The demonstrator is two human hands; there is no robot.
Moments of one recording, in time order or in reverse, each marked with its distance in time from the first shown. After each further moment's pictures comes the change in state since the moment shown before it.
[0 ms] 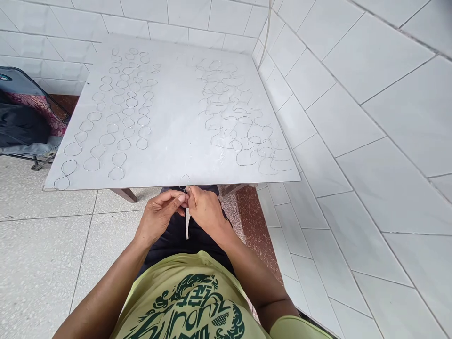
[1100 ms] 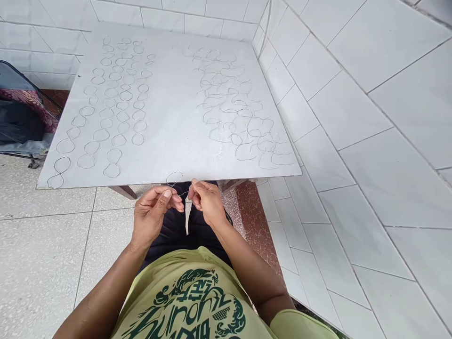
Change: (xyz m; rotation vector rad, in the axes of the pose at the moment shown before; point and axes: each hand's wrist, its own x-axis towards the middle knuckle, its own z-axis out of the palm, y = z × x) left_hand -0.006 -0.012 0.001 -0.222 0.072 0.219; right_hand 0.000 0.009 0.012 1.306 0.019 0.389
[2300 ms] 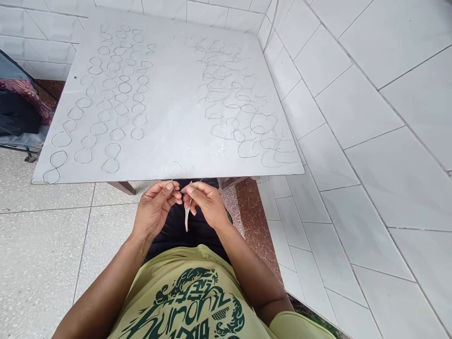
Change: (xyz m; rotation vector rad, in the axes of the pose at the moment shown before) left_hand 0.012 -0.011 -0.002 -0.195 0.102 -0.256; right_hand -0.009 0.008 -0.008 0.065 -0.184 -0.038
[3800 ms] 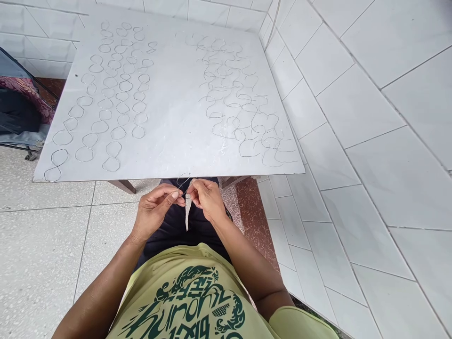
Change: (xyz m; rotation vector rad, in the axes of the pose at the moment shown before) left_hand -0.009 -0.002 -0.014 0.417 -0.123 0.181; right_hand 0.018 0.002 0.007 -0.036 0.258 0.145
